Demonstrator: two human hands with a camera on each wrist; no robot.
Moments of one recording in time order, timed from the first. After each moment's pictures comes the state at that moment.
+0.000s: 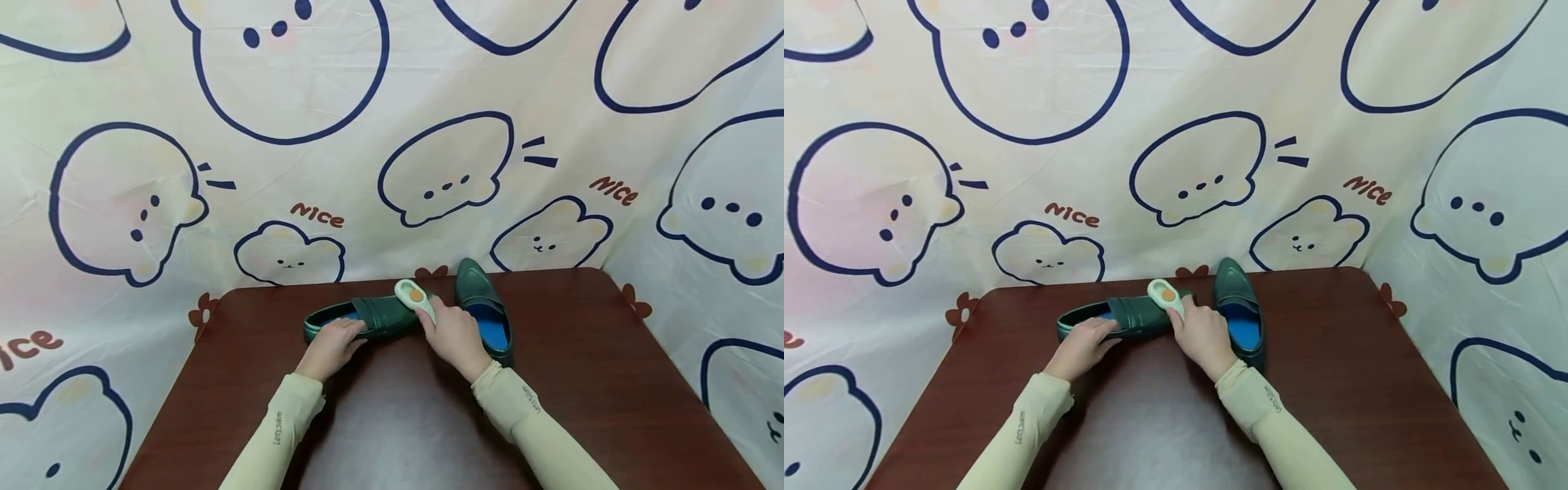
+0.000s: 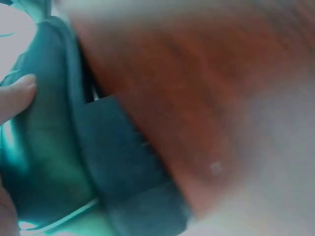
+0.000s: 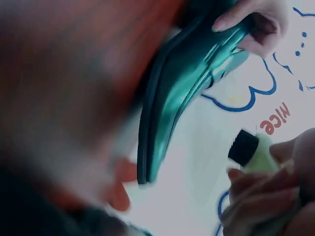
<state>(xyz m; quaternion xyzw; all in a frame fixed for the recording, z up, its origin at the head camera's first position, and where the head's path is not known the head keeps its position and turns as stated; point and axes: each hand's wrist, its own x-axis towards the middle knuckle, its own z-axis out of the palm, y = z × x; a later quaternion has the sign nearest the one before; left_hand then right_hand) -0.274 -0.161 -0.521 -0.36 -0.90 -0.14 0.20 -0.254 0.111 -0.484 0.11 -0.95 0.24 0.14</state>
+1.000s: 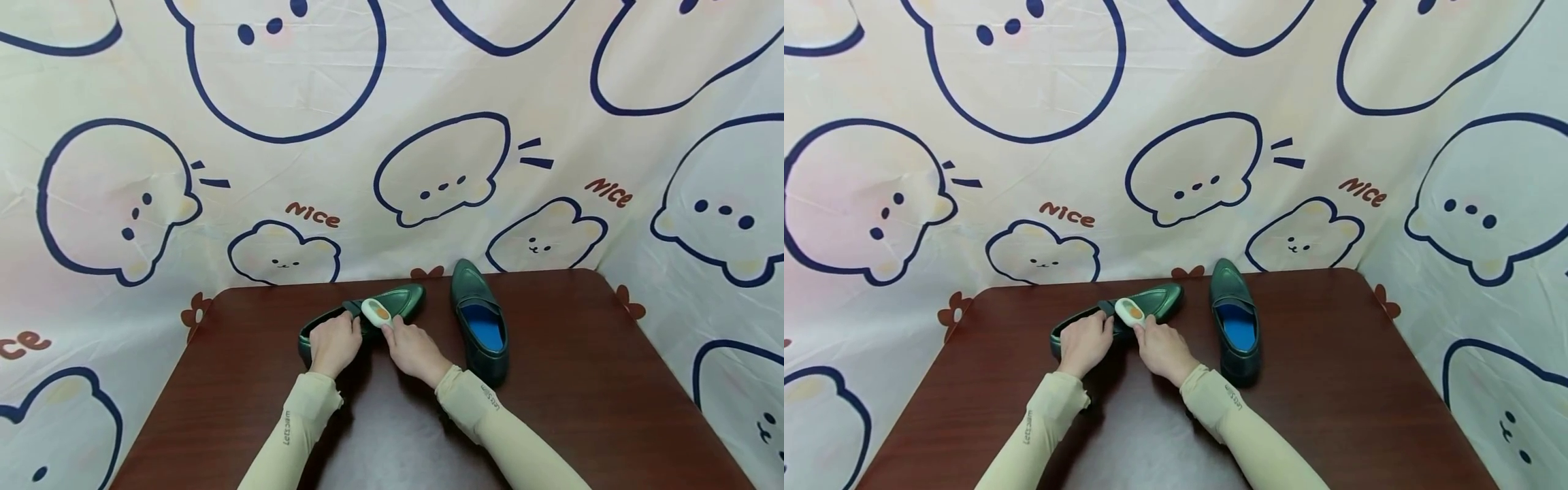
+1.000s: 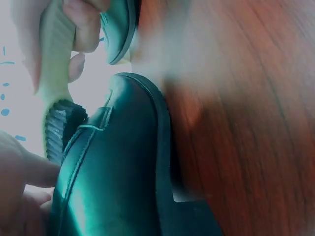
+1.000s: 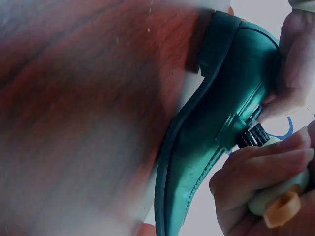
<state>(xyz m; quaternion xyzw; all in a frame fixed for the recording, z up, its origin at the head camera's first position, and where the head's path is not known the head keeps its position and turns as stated) -0.267 -0.120 -0.499 -0.04 -0.98 -0.19 0.10 -0.257 0.058 -0.510 0.16 -0.94 0.30 -0.01</state>
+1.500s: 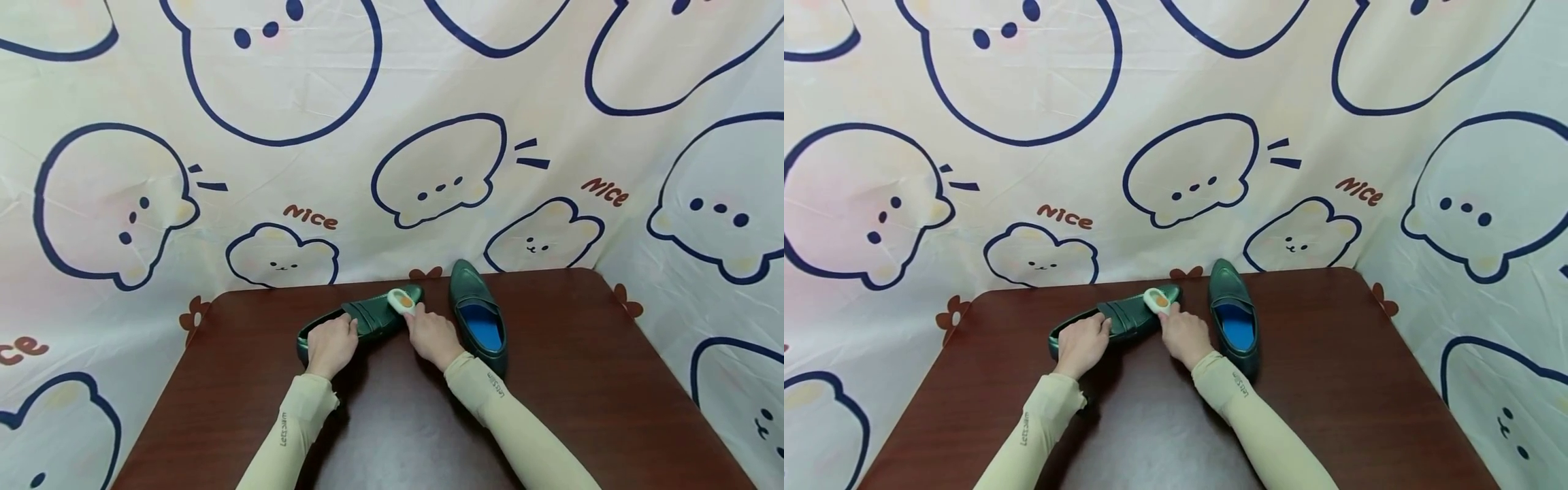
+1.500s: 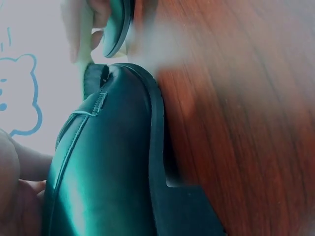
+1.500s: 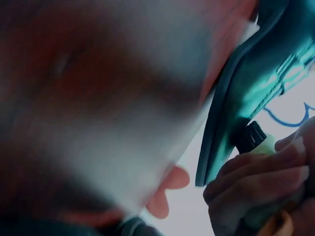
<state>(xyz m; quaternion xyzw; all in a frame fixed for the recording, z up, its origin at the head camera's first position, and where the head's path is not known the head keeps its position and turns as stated) -0.267 -0.127 -0.500 -0.08 -0.97 -0.19 0.10 -0.284 0.089 -0.523 0.10 -0.97 0.19 0.08</state>
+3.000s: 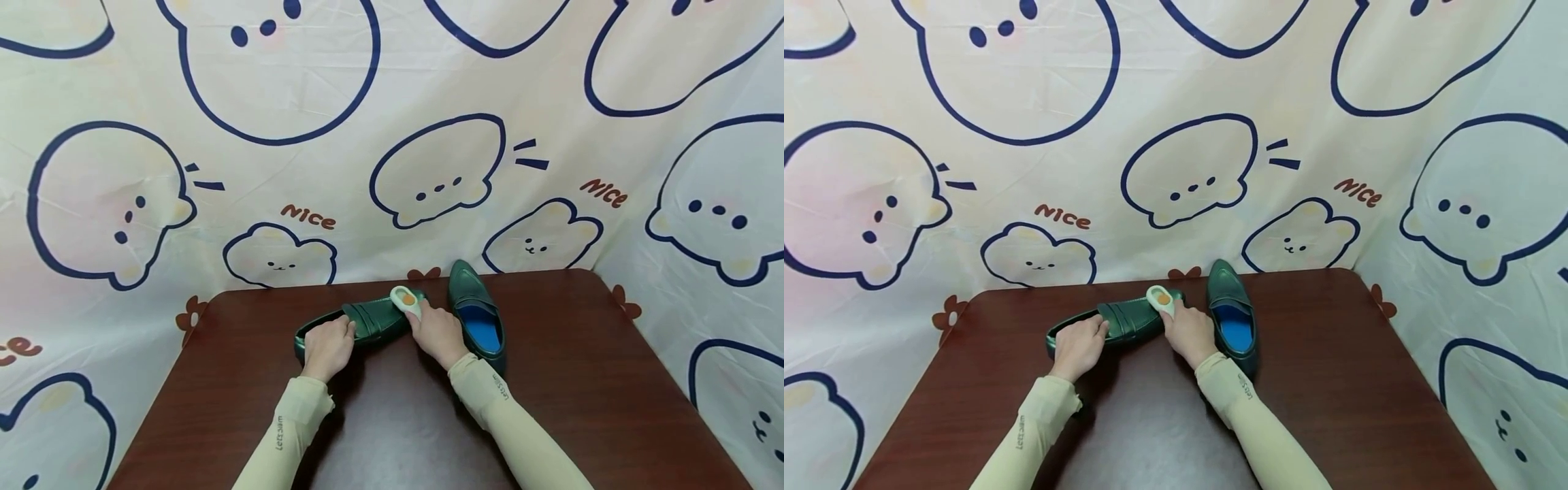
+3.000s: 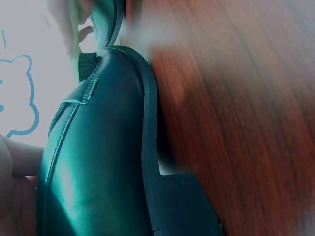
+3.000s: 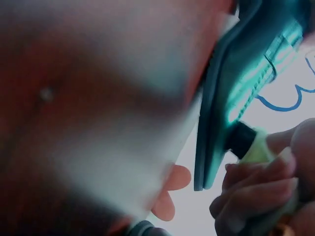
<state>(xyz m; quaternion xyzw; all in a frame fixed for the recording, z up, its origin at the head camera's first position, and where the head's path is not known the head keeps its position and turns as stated) -0.267 -0.129 -0.502 -0.09 -0.97 -0.20 0.08 -0.290 0.101 -0.519 0.05 -0.98 0.19 0.10</state>
